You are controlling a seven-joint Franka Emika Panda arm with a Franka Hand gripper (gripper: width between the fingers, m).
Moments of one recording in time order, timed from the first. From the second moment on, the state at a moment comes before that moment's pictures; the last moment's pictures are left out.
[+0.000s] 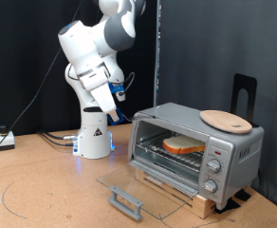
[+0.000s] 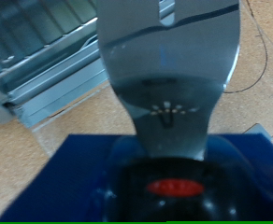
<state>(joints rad) -0.84 -0.66 0.46 -2.71 0.80 1.92 -1.39</state>
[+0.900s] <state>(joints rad) -0.76 -0.75 0.40 -2.72 0.71 1.55 -1.54</state>
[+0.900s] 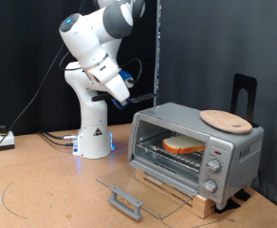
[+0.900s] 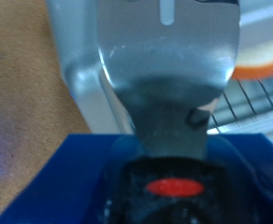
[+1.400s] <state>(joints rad) -0.65 -0.96 0.47 -2.81 0.83 1.54 -1.47</state>
